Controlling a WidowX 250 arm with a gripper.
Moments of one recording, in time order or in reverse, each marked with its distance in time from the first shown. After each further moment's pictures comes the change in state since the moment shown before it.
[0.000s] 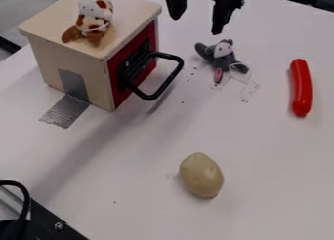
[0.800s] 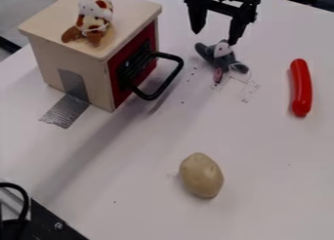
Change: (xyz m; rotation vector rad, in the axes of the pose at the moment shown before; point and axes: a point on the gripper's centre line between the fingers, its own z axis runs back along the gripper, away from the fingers) arm 0.053 0.003 -0.071 -0.029 0.107 0.015
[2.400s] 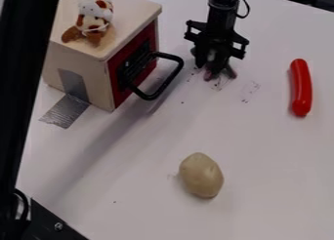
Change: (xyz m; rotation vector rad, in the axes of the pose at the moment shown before) arm 0.011 0.009 -0.071 0.027 0.121 -0.007
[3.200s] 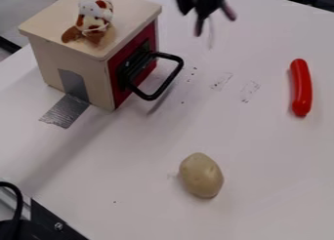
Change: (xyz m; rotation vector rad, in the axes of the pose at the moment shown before) arm -0.111 0.012 0.136 -0.122 -0.204 -0.021
